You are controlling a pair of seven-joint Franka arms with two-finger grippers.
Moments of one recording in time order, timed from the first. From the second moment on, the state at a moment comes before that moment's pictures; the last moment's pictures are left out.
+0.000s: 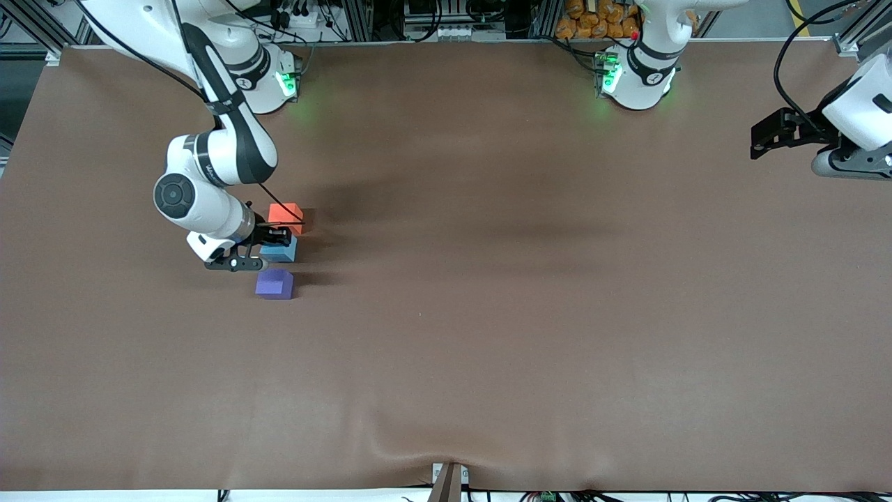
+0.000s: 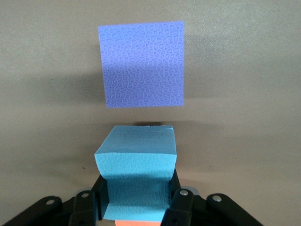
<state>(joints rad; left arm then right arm) -0.05 -0.02 -0.05 -1.55 0.04 1.40 0.04 0.26 0.25 -0.05 -2.28 0.15 2.39 0.12</state>
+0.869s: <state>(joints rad) -0.05 -0.02 -0.05 -1.55 0.04 1.40 0.04 0.26 0.28 -0.05 -2.29 0.15 2.45 0.10</state>
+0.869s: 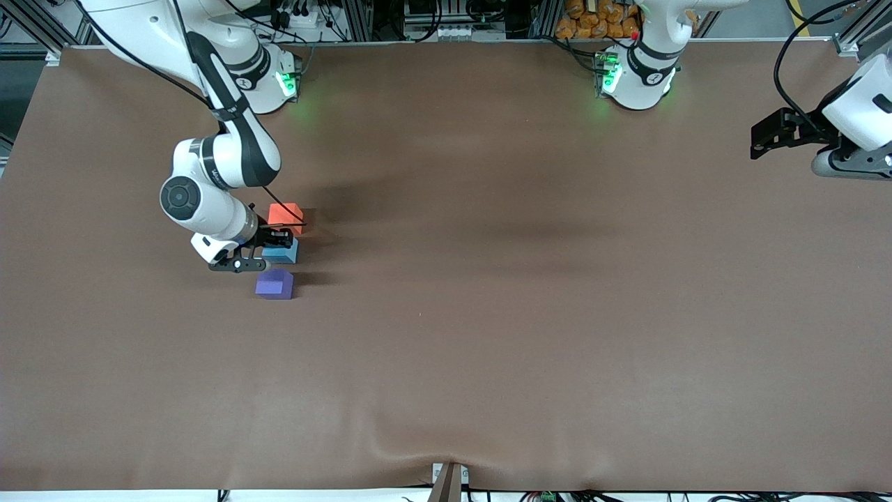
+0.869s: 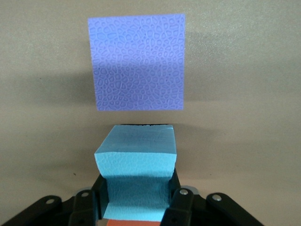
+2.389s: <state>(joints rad) -0.04 -0.02 -0.05 -1.55 0.04 1.40 0.04 0.15 0.12 -0.07 -2.12 0.15 2.13 0.03</state>
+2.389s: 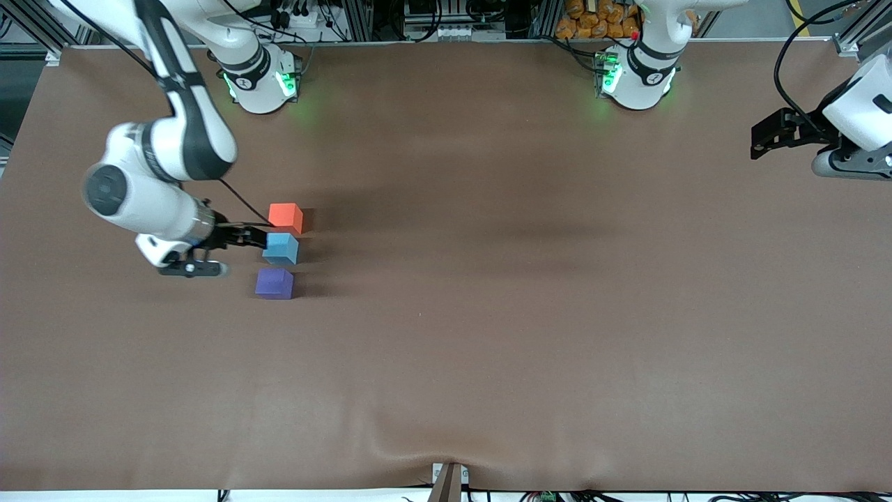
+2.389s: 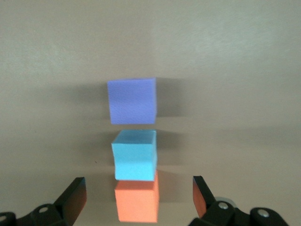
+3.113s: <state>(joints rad) -0.04 -0.02 -0.04 -1.55 0.04 1.40 0.04 0.01 -0.08 -0.08 -2.10 0.13 1.90 -0.12</state>
